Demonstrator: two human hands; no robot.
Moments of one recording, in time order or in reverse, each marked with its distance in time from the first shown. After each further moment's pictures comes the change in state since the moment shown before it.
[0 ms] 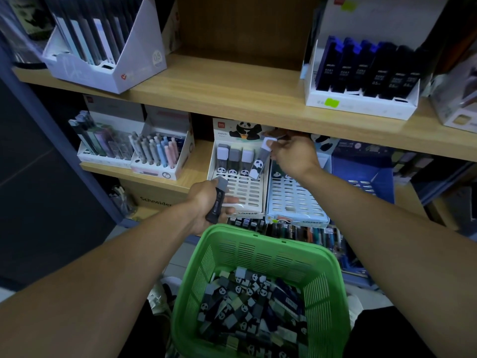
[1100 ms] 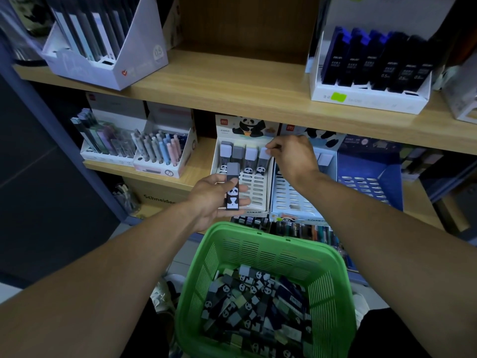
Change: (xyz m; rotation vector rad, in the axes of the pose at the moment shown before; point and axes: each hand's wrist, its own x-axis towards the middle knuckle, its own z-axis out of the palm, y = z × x) left_hand -0.001 0.001 0.002 -0.040 -0.141 0.105; right_hand -0.001 0.011 0.008 -0.423 -0.007 -0.304
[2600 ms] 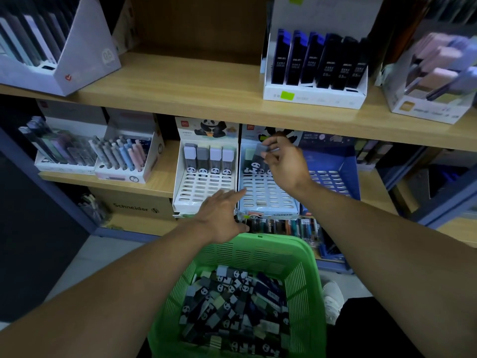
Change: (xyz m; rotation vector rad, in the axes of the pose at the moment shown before) left_hand 0.018 -0.045 0.055 1.422 -0.238 0.366; right_hand -0.040 0.037 -0.039 0.324 0.055 0.107
